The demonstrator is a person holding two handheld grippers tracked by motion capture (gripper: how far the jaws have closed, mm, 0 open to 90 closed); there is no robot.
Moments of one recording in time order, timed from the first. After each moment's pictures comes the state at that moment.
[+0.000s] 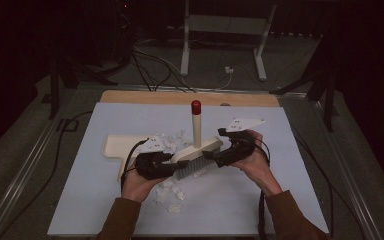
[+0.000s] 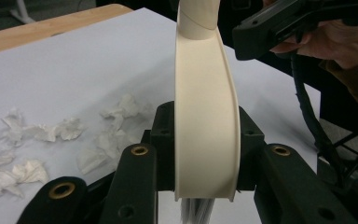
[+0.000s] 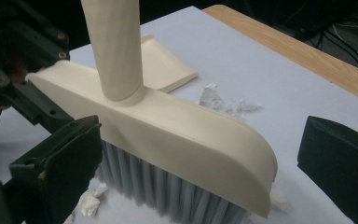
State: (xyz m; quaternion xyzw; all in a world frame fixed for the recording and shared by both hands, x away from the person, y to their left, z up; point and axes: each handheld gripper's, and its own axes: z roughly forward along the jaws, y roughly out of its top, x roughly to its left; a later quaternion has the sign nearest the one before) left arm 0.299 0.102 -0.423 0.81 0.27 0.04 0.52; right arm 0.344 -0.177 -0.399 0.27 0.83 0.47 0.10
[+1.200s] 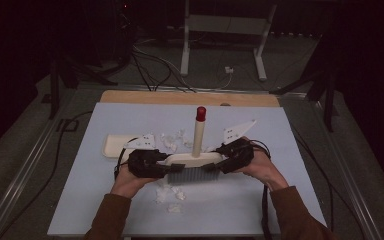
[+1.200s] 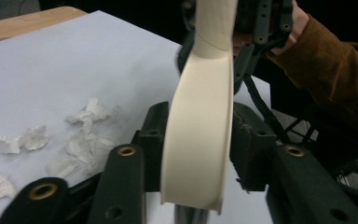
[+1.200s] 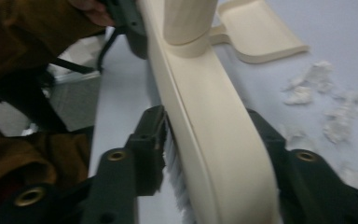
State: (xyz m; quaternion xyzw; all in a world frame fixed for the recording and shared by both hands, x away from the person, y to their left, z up) left arm 0.309 0.123 -0.425 0.81 0.21 -0.03 0.55; right arm 0.343 -0.177 -0.408 0.11 0.88 0.45 -0.06
